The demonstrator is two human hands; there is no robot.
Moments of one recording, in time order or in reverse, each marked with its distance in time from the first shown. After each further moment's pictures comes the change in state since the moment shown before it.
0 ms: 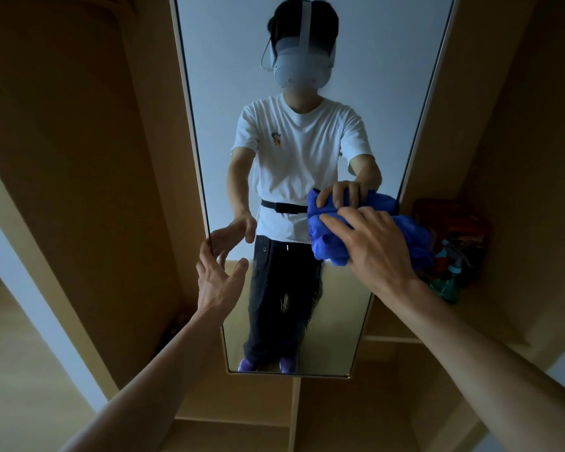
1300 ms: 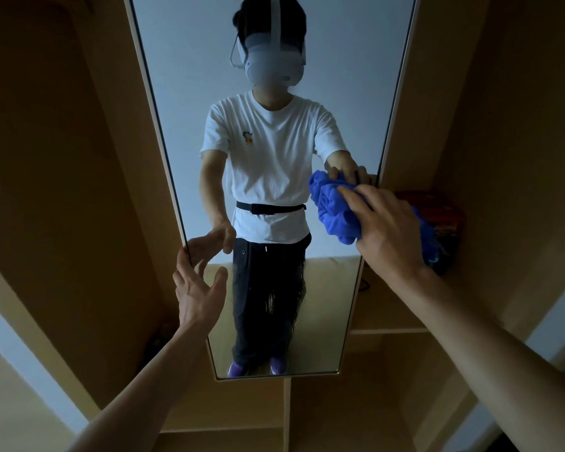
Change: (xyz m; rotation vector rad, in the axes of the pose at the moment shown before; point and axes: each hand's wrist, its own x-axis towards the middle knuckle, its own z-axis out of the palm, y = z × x) left_hand 0.001 -0.013 0.010 -0.009 0.061 0.051; right_hand -0.012 0.038 -0.008 -0.027 0.256 0.142
